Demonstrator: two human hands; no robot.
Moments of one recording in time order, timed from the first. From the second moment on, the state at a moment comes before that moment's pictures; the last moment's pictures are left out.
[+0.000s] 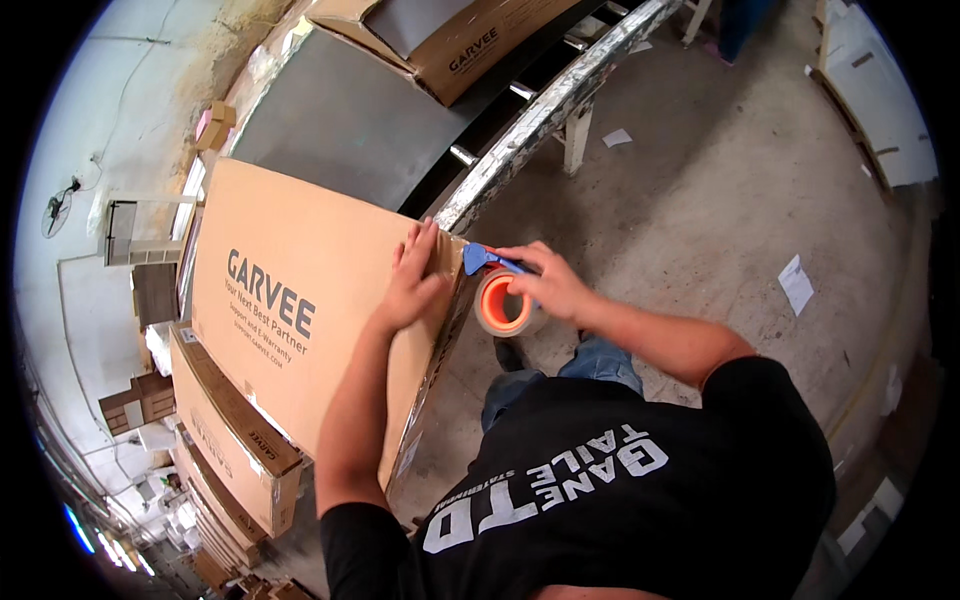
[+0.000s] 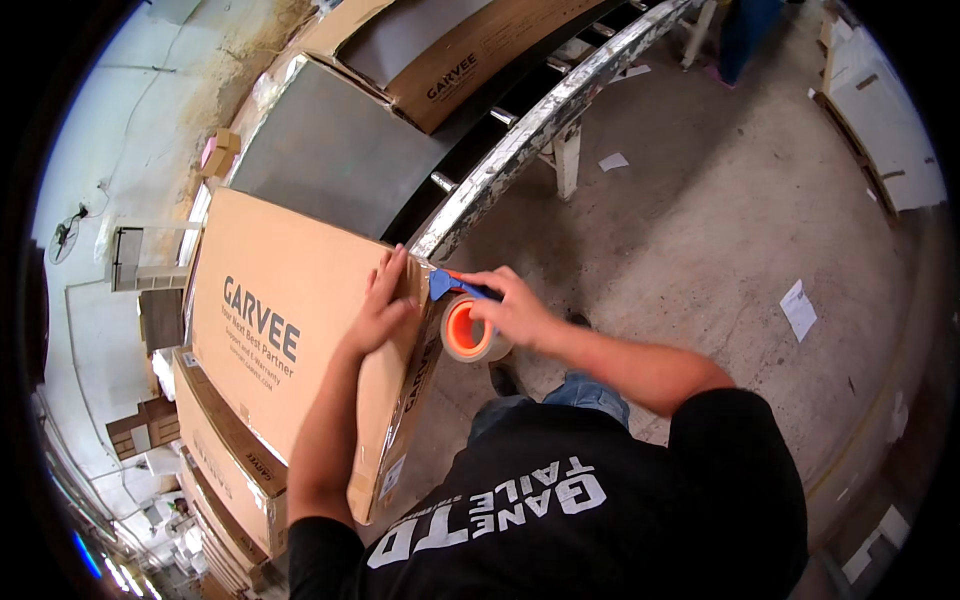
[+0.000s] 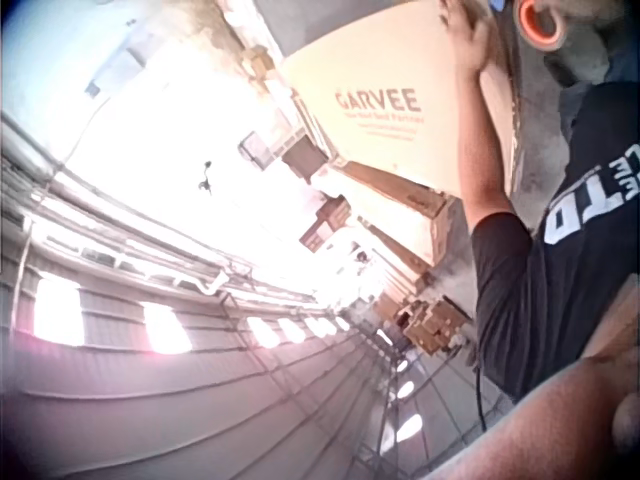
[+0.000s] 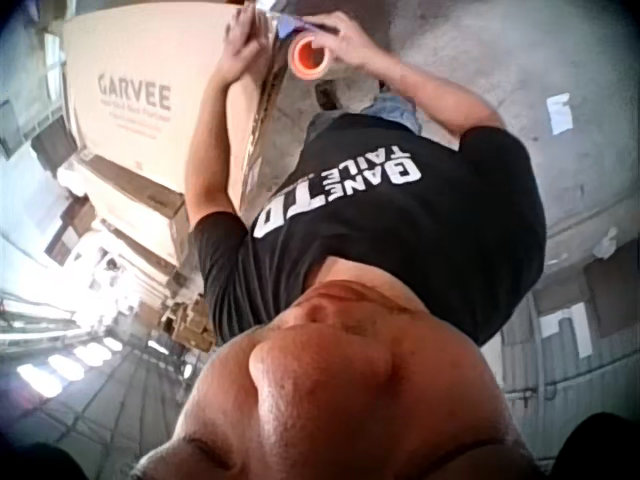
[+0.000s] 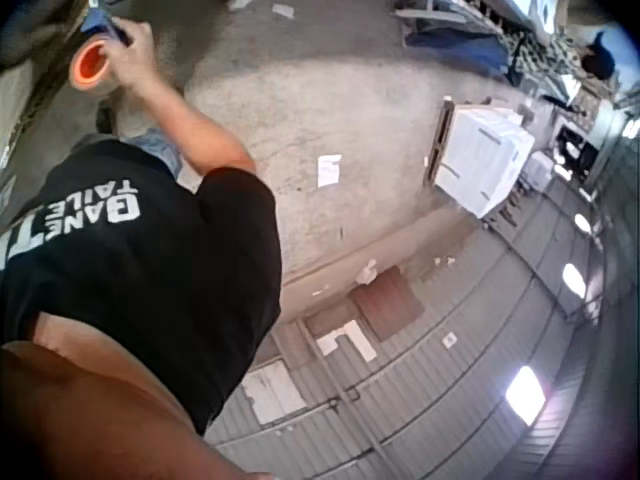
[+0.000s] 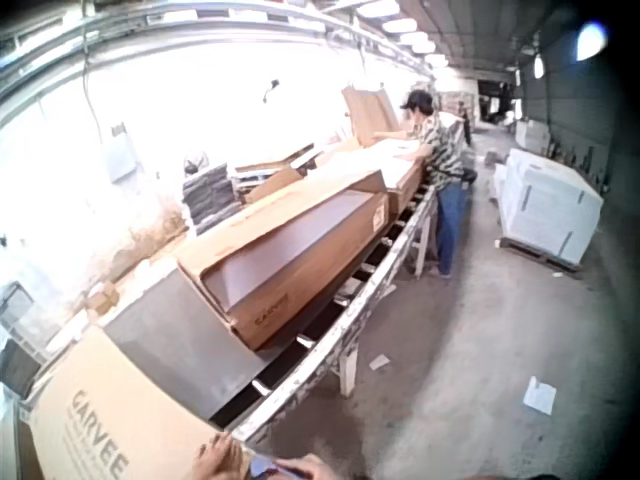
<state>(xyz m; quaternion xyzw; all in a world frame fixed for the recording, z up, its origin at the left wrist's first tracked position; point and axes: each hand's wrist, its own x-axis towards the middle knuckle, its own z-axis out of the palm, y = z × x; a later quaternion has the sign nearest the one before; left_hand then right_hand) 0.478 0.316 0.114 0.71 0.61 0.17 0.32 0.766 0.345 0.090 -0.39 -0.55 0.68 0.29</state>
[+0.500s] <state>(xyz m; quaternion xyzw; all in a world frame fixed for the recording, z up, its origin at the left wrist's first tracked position) 0.538 0.423 0.113 0.97 0.10 -0.15 -0.15 0.658 0.147 0.058 -0.48 -0.52 0.56 0.42</state>
